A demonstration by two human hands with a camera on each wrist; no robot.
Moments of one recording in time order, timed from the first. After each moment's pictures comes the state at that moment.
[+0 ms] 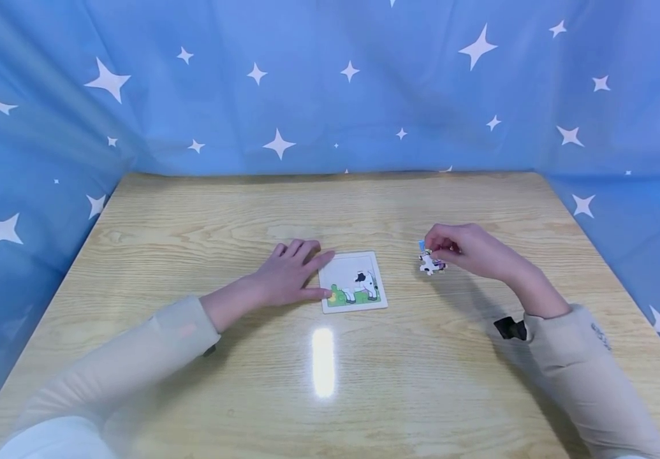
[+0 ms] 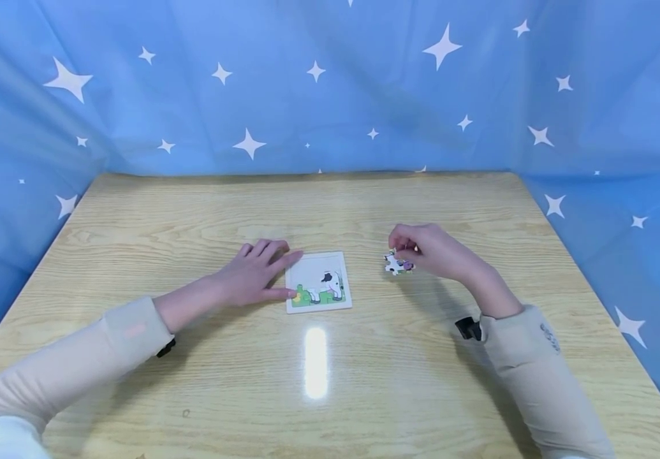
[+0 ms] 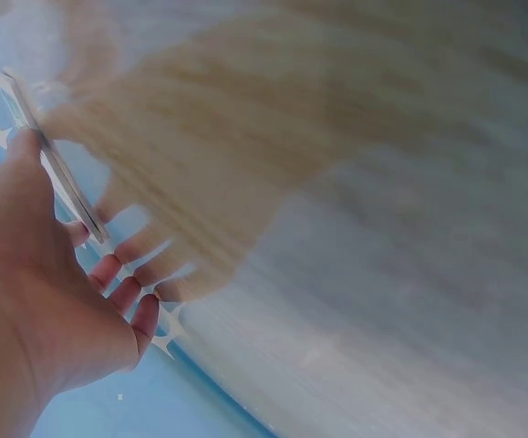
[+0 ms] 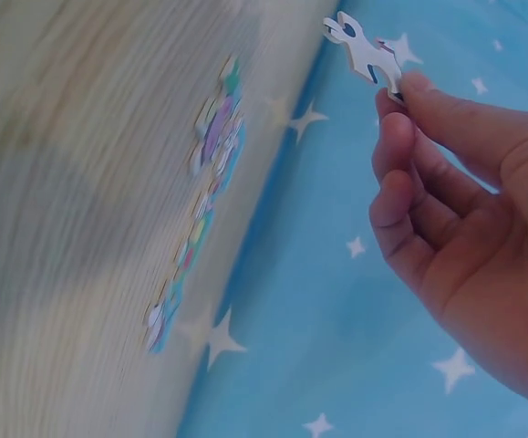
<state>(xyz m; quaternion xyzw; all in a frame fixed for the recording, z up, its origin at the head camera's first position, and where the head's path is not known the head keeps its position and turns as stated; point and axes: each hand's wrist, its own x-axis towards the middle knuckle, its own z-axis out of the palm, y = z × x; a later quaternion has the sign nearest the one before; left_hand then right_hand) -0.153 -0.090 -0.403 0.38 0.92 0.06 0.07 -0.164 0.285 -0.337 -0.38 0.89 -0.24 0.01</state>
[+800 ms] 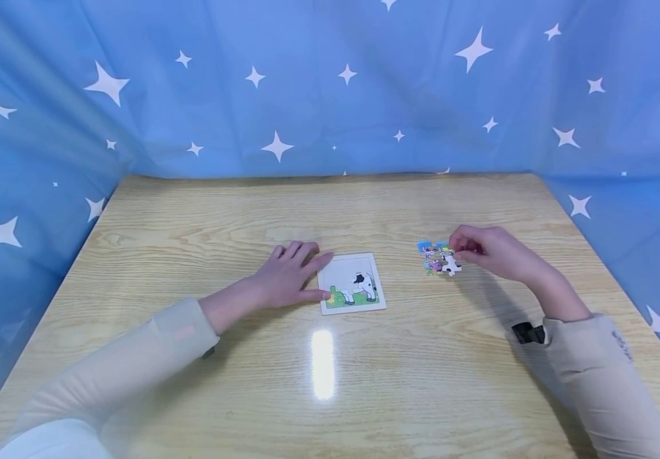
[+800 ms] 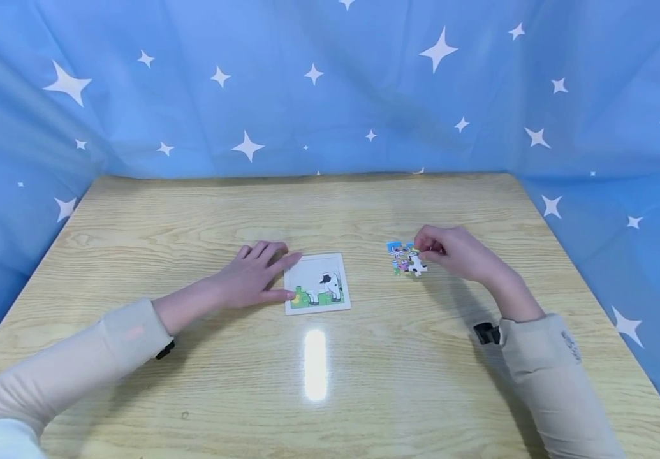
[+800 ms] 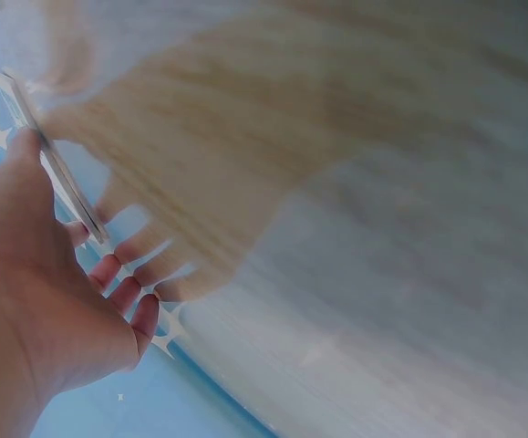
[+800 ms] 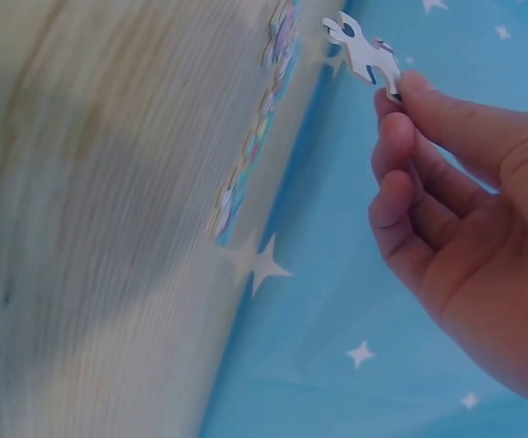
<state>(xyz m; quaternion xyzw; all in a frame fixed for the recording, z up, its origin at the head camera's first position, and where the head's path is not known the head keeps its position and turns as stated) -0.151 -0.090 -0.401 0.38 0.92 0.07 0.07 -0.162 0.326 -0.342 -0.31 0.92 -0.22 0.01</state>
